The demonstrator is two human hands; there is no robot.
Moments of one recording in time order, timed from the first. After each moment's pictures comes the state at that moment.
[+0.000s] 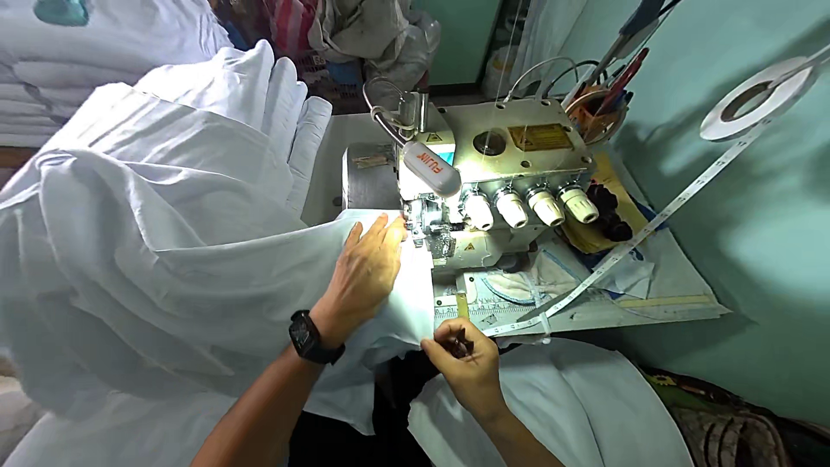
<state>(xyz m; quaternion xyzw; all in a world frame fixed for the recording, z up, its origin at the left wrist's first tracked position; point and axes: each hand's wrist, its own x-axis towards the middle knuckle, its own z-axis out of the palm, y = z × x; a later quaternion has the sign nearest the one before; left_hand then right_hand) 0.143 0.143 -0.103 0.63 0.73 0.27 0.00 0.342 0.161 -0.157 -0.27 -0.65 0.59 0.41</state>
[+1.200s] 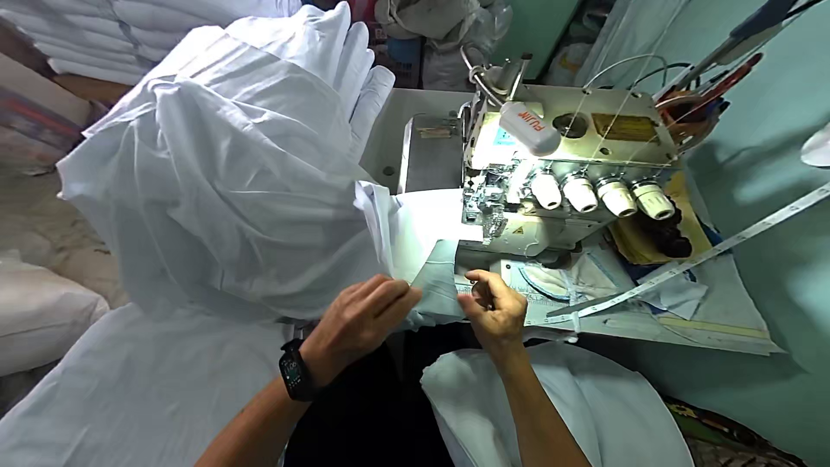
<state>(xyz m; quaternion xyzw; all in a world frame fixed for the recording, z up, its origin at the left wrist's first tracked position) 0.169 0.025 -0.112 0.69 0.61 0.35 -0.15 0.327 0.195 -0.171 -0.20 -0.83 0.33 0.41</state>
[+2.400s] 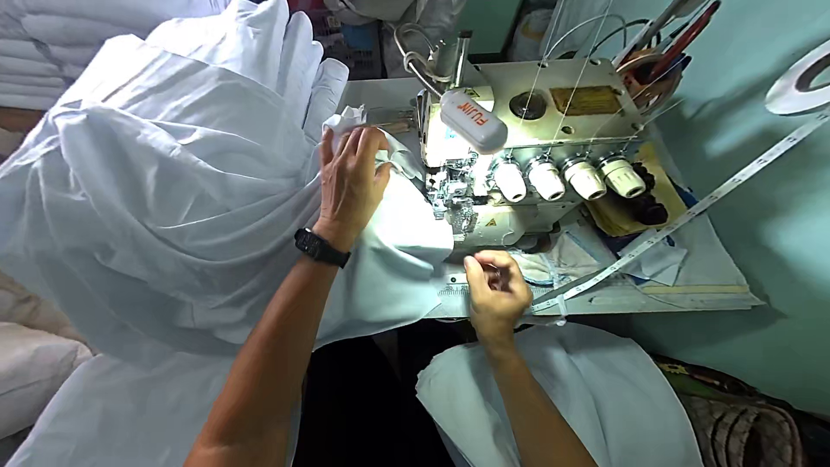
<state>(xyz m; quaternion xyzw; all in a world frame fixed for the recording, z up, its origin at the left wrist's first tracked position) 0.080 0.177 -0.097 0.57 0.74 0.34 -0.13 0.312 0.205 -0.176 -0.29 -0.64 0.45 0.55</state>
